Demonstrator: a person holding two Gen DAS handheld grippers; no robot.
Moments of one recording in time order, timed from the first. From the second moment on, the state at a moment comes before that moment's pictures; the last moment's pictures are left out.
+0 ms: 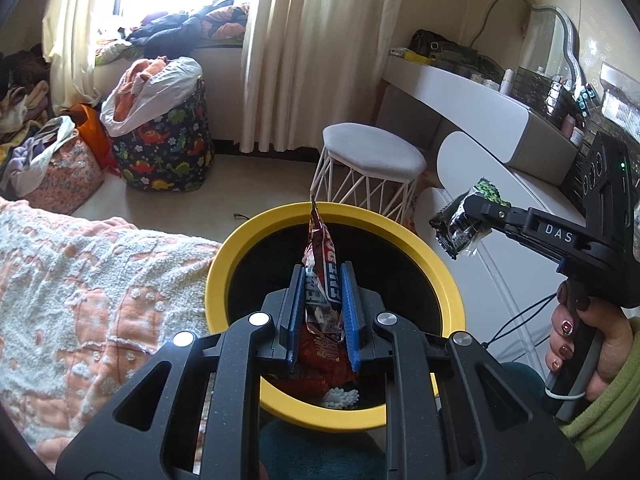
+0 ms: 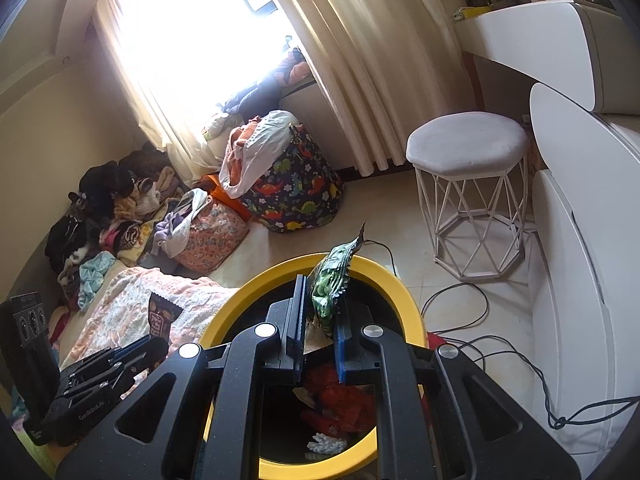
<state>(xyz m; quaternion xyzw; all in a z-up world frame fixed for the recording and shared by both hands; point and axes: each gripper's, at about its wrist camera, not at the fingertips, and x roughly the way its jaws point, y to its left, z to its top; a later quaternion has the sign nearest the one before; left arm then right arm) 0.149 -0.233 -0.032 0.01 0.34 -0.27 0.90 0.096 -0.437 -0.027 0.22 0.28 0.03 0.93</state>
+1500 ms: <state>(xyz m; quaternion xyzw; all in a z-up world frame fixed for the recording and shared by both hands) 0.179 -0.280 -0.056 0.03 0.38 -0.31 0.87 0.110 -0.421 -0.056 0.23 0.33 0.05 0.92</state>
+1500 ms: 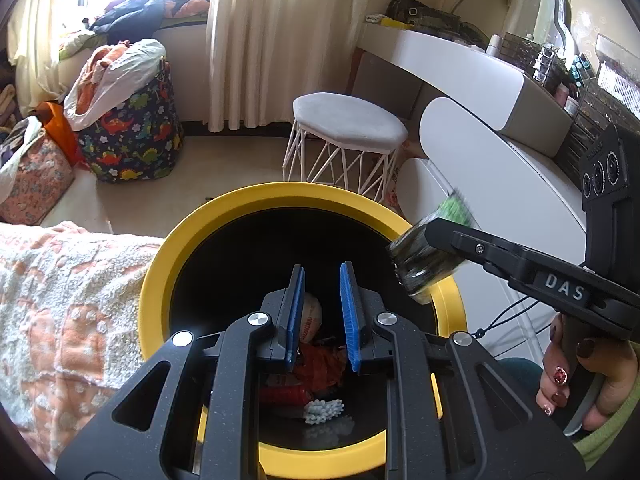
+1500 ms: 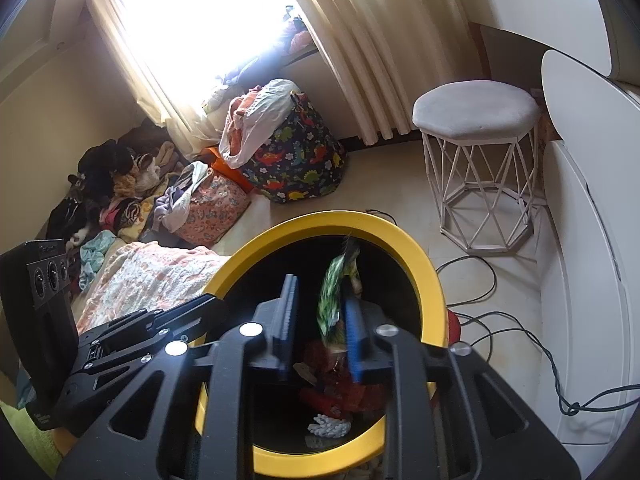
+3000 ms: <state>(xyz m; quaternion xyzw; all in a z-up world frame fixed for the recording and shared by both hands) 0.127 -0.167 0.002 -0.01 0.29 -0.15 0.94 0.048 -0.361 -0.003 0.13 0.21 0.03 0.97</state>
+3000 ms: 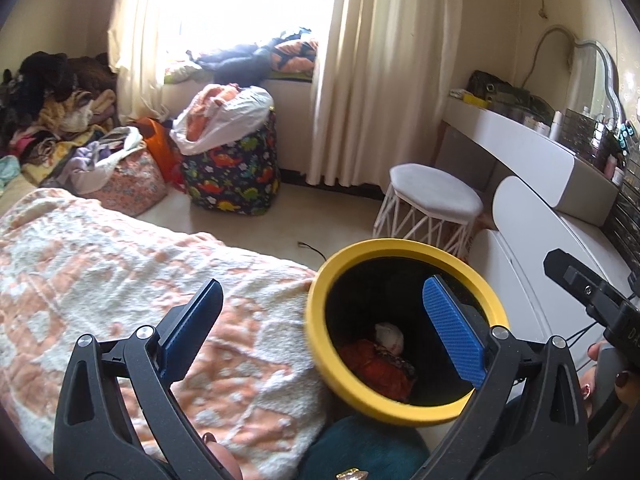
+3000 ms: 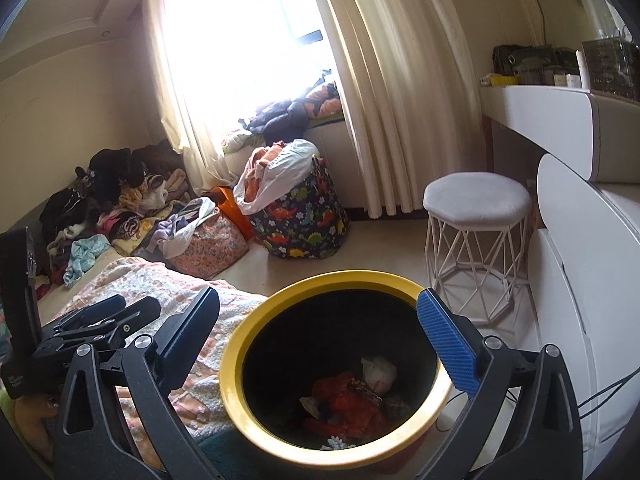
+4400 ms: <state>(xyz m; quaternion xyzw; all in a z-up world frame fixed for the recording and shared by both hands) 0.054 -0.098 -0.009 -0.01 0.22 -0.08 0.97 -0.012 -0.290 -0.018 0.05 0.10 -0.01 0.99</state>
